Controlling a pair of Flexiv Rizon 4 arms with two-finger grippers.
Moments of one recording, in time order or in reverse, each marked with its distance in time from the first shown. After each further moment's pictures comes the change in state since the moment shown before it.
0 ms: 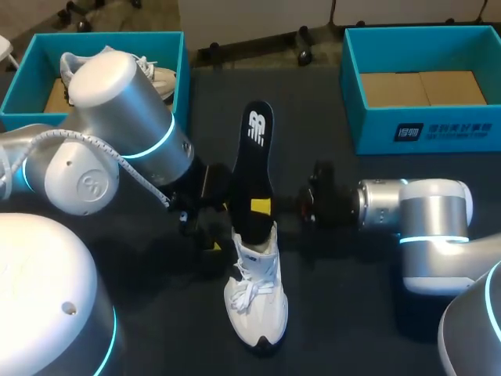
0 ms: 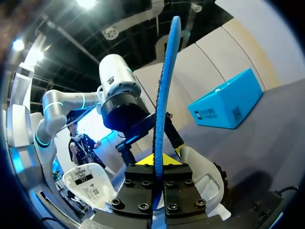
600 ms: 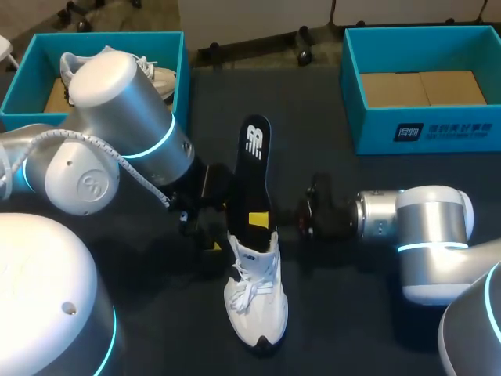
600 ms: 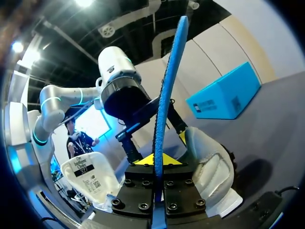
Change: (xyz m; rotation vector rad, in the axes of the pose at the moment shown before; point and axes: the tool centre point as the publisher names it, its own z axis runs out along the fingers) left arm 0.000 0.000 0.000 0.000 0.000 0.000; right arm 0.009 -0.025 0.003 0.035 -0.034 0.028
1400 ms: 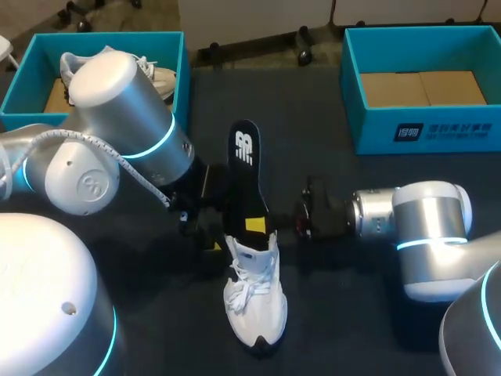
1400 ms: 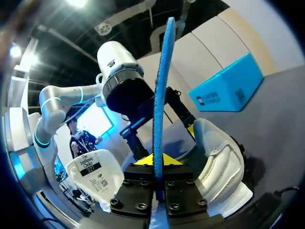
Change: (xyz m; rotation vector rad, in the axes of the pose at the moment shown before) left arm 0.000 0.000 0.000 0.000 0.000 0.000; right arm 0.011 -0.004 0.005 0.046 0.025 0.027
